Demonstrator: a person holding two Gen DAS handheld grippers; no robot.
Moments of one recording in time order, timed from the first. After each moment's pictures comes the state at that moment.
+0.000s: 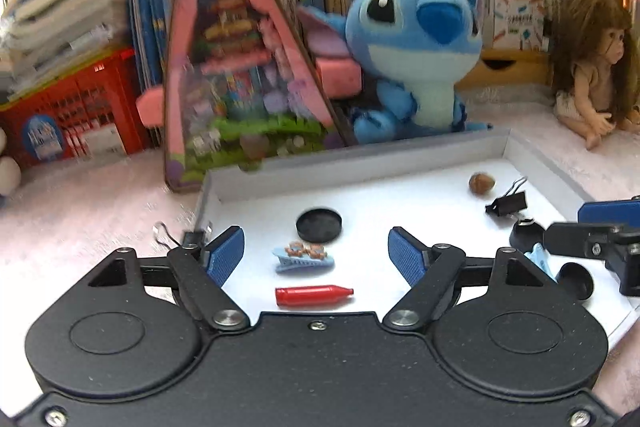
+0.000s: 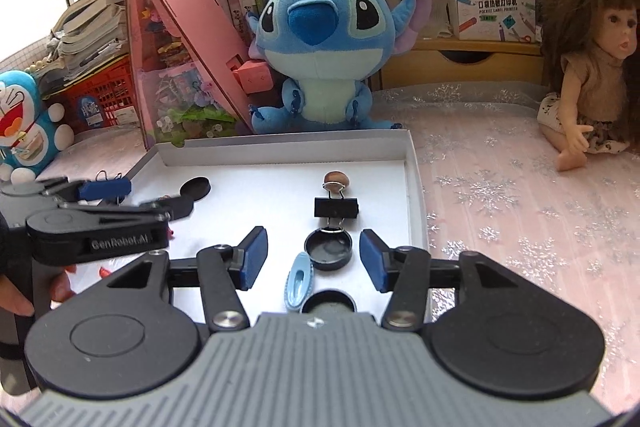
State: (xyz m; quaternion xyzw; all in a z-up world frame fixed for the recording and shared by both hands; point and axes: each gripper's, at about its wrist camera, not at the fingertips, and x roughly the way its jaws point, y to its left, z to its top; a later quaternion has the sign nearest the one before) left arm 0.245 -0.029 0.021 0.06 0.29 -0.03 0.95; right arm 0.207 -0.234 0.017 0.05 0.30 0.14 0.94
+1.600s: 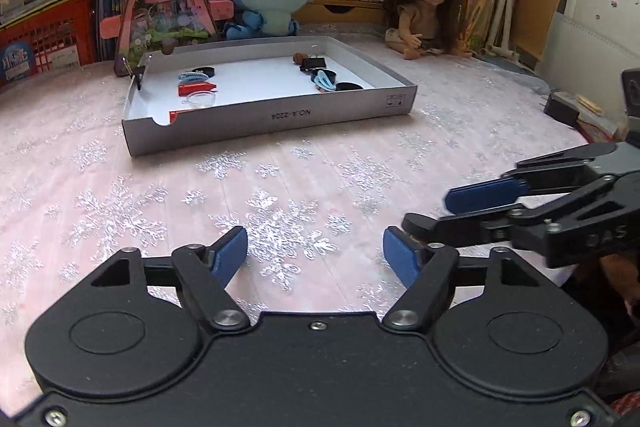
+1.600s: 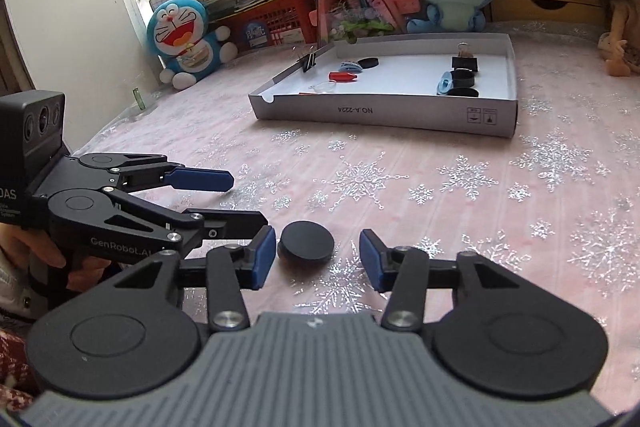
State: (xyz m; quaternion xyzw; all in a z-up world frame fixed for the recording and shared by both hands) left arm -0.005 -0.023 0.009 0.02 0.33 -0.19 0.92; right arm 0.009 -0.248 -0.014 0.04 0.31 0.32 0.89
